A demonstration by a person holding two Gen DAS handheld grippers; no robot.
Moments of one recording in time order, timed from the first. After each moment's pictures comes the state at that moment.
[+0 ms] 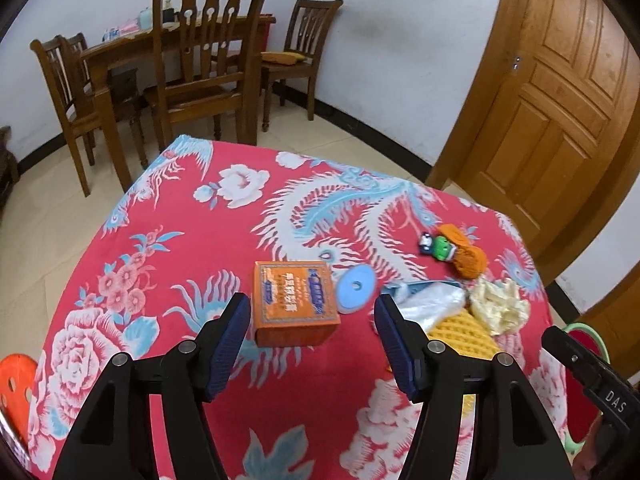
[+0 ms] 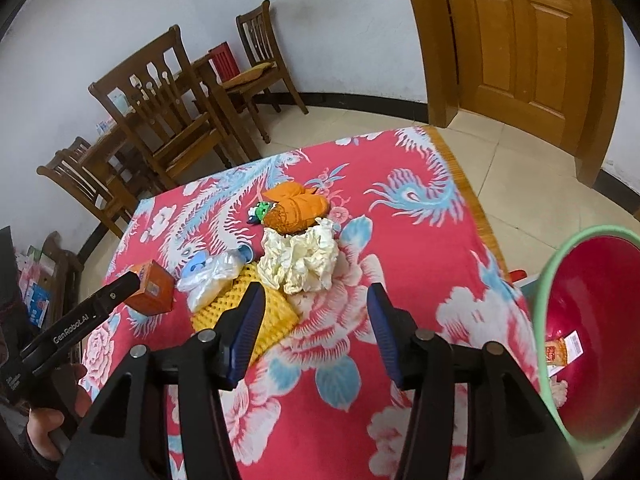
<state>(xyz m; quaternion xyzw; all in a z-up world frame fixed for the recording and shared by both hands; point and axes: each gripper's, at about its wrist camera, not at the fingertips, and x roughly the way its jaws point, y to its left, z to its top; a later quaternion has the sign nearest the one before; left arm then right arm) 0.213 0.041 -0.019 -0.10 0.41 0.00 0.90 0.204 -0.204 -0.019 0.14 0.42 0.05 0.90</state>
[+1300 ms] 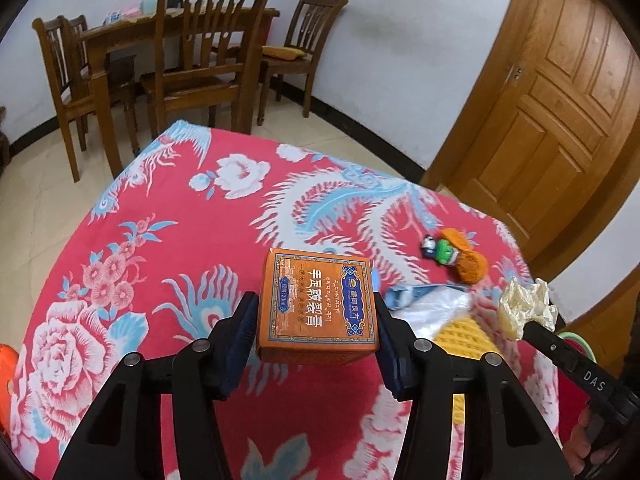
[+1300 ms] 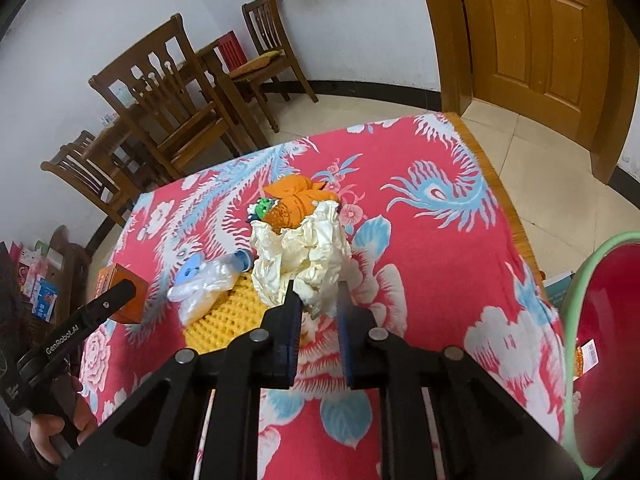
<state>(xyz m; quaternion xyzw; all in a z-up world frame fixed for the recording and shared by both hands) 0.213 0.052 -0.027 -0.13 0.41 -0.02 0.90 0.226 -0.202 -0.033 0.14 0.43 0.08 0.89</state>
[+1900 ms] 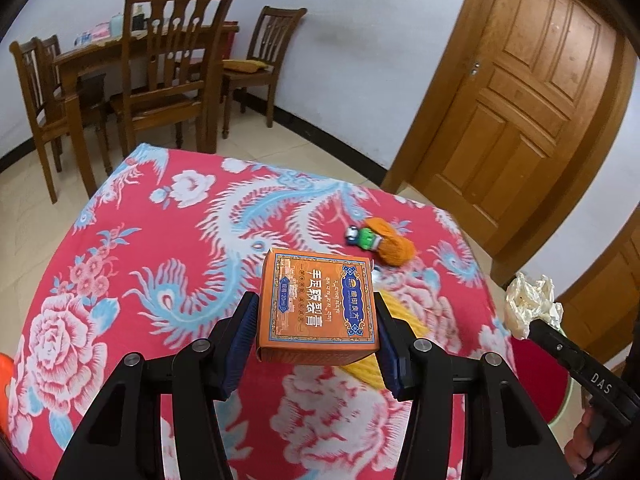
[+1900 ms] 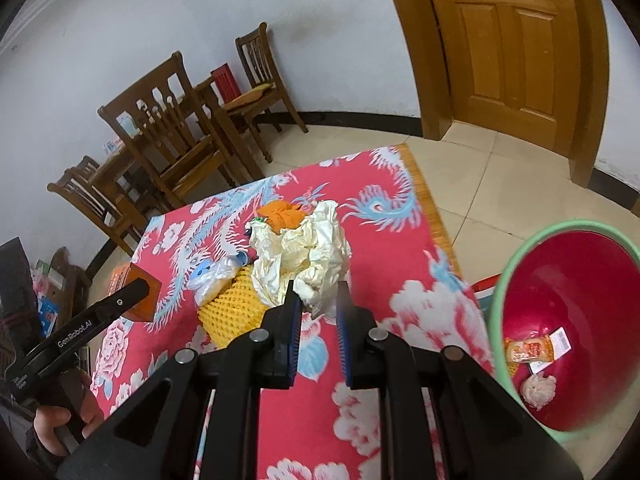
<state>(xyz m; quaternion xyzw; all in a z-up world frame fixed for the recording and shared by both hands) 0.175 0.010 0.008 -0.12 0.39 -0.07 0.91 0.154 -0.244 0.012 0.16 0.38 0.05 0.91</state>
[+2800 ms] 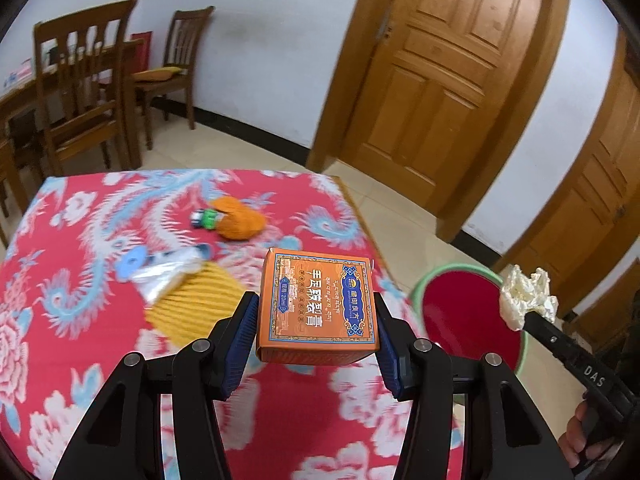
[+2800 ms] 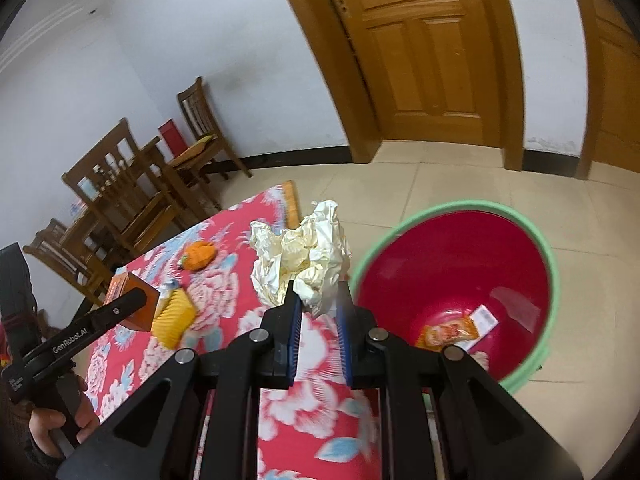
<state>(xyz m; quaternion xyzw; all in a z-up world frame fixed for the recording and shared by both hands) 0.147 -0.118 0.029 -0.06 0.40 -0.19 0.89 0.058 -0.358 0.024 0.21 0.33 -0.06 0.92</state>
